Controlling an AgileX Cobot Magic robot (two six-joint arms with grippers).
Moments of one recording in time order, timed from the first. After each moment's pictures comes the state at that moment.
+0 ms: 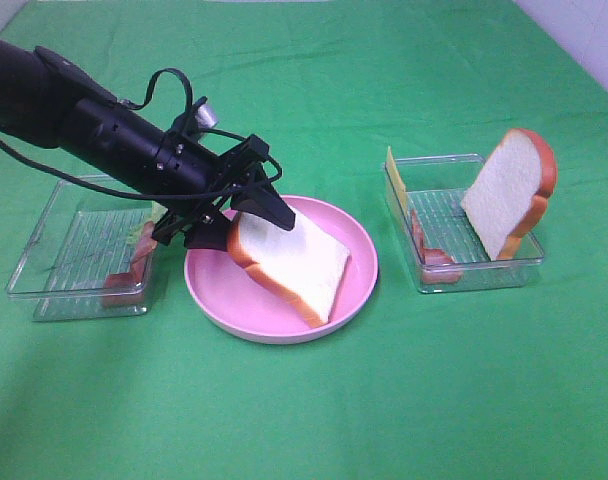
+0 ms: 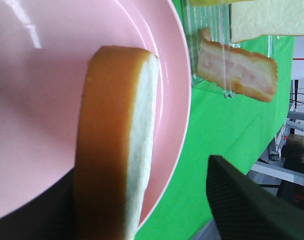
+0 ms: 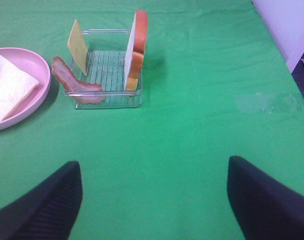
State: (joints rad) left arm -0.32 2.13 -1.34 -1.14 0.85 0.52; right arm -0.02 0.00 -0.50 0.08 1.06 -0.09
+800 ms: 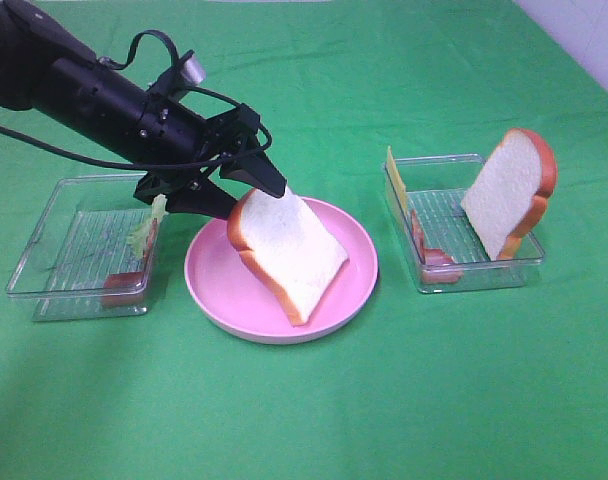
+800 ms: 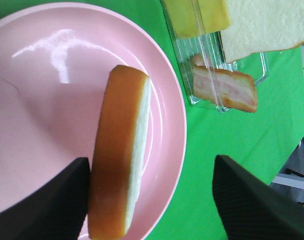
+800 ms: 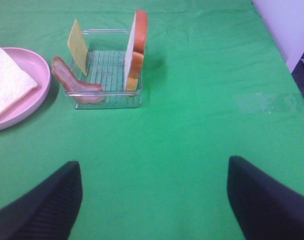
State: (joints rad) left arm -0.32 2.03 -1.34 -1.05 0.78 0.53; right arm -0.02 0.00 -0.50 0.08 1.06 -0.09
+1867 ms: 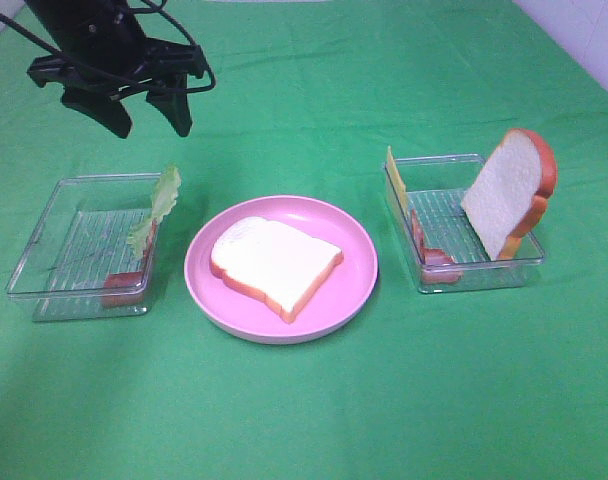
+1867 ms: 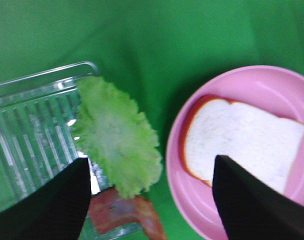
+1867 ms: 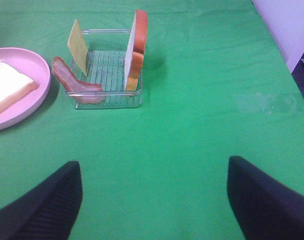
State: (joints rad) left arm -0.32 2.03 -1.75 -0.15 1.02 -0.12; right arm -0.02 0.00 -0.50 0.08 1.06 -0.09
